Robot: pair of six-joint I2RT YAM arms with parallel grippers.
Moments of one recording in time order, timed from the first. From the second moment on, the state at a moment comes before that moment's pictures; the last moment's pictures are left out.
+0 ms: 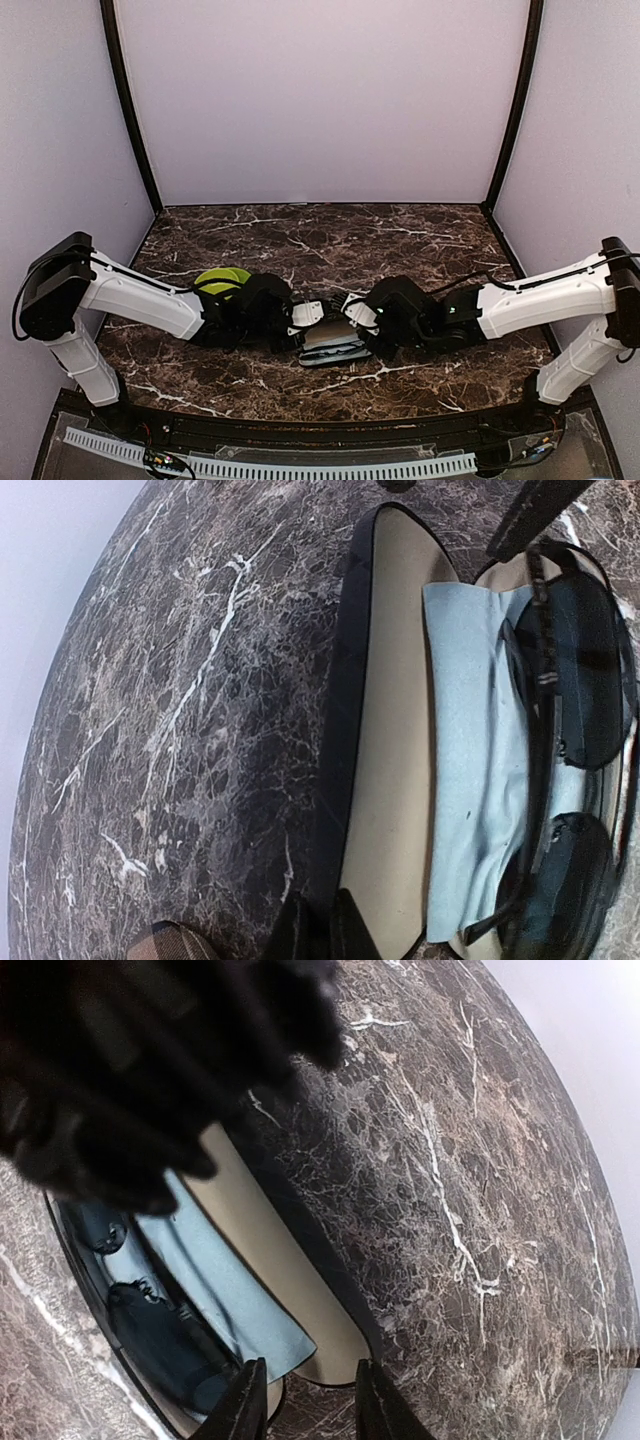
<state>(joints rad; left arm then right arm) -1.04 1.68 0.81 0.15 -0.15 0.48 1.17 1.48 0.83 -0.21 0.37 -0.17</state>
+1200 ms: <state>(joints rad) -1.04 1.68 0.82 0.13 -0.14 0.49 1.01 1.38 0.64 -0.08 -0.18 -0.05</state>
